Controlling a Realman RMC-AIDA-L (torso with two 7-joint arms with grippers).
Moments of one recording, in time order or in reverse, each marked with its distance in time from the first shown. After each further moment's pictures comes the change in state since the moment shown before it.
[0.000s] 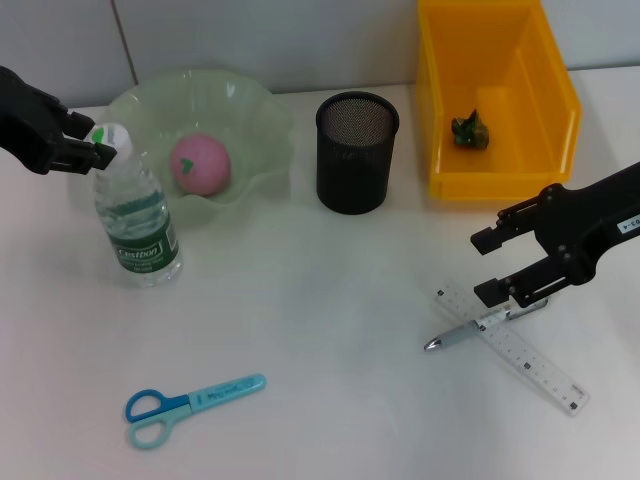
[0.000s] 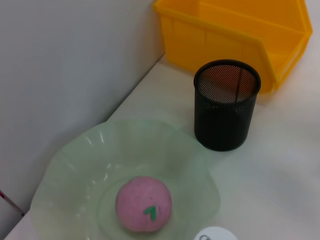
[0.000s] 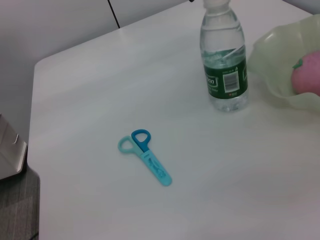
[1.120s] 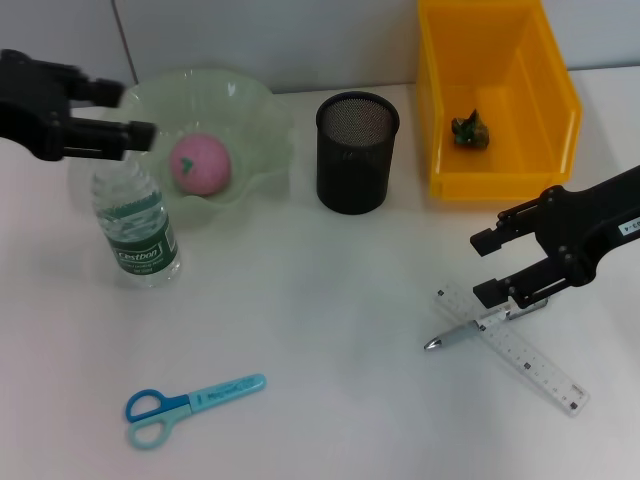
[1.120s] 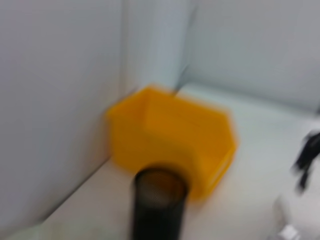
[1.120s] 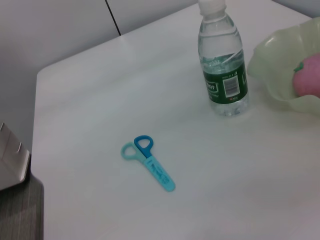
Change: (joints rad) left arm 0.116 -0.012 -0.114 -0.016 -0.394 0.049 0.072; right arm -0.008 0.005 0.020 0.003 0.008 -0.009 0.008
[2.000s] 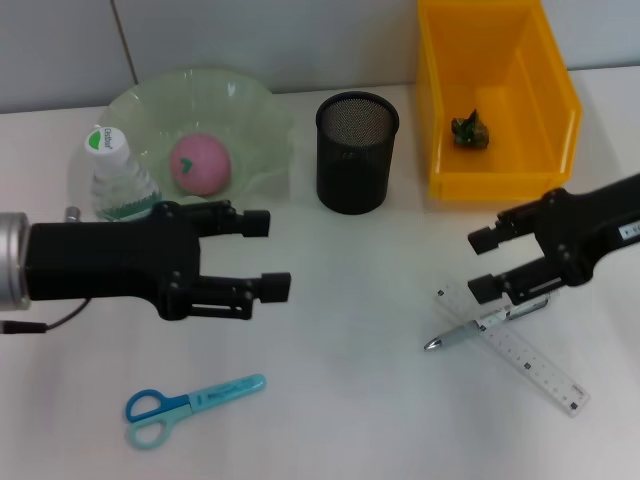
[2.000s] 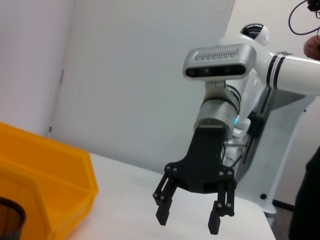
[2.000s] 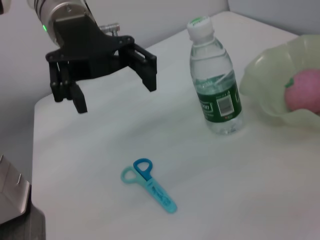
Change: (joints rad) left arm 0.075 -0.061 0.111 -0.555 -0.274 0.006 0.445; right arm -0.035 0.014 0.031 -0.002 0.040 0.002 0.026
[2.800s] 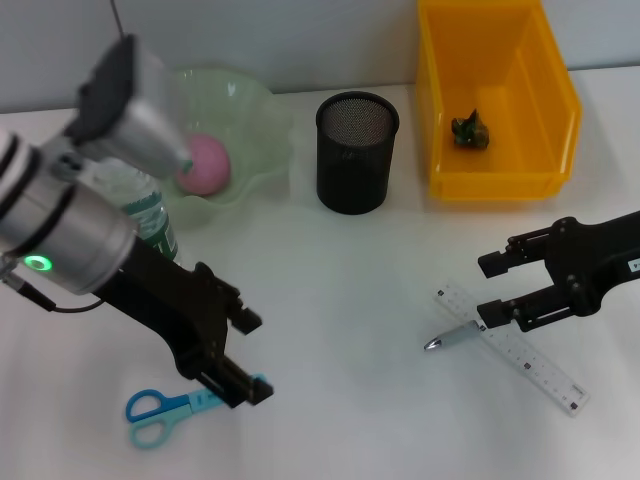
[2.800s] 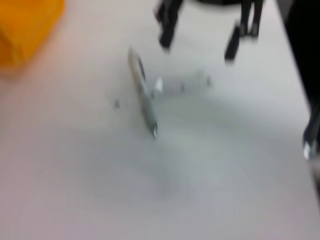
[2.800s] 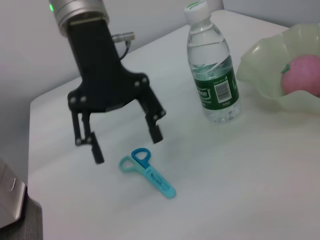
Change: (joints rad) left arm -0.185 0.000 0.380 0.312 0.456 -0.008 -0.439; right arm -0.069 0.019 0.012 0.012 0.004 0.023 -0.070
